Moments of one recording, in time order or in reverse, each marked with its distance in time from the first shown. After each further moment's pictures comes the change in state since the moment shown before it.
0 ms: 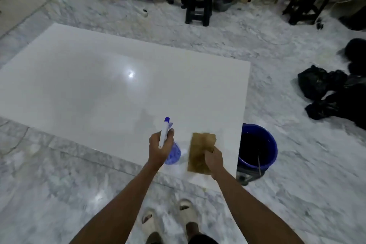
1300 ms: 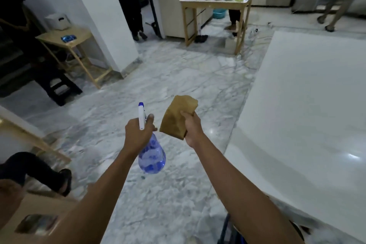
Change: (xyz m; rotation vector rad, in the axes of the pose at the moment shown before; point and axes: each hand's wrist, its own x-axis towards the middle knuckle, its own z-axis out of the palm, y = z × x) left_hand -0.413 0.198 0.241 -0.027 1.802 -0.612; right_hand -0.203 0.019 -0.149 -0.628 -1.683 -0.057
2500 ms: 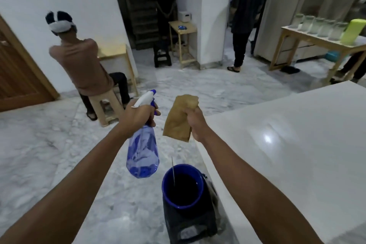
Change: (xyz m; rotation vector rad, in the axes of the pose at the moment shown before) left_hand -0.497 0.203 0.237 -0.201 0.474 -0.237; right_hand -0.267 -0.126 -0.353 -0.568 -0.748 0.000
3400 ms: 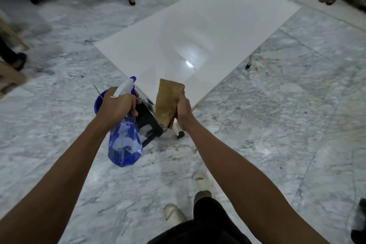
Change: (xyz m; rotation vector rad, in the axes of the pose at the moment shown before) left_hand -0.275 -0.111 0.142 0.157 -0.376 -0.134; right_hand -0.348 0.178 -0.180 0.213 0.532 0.183
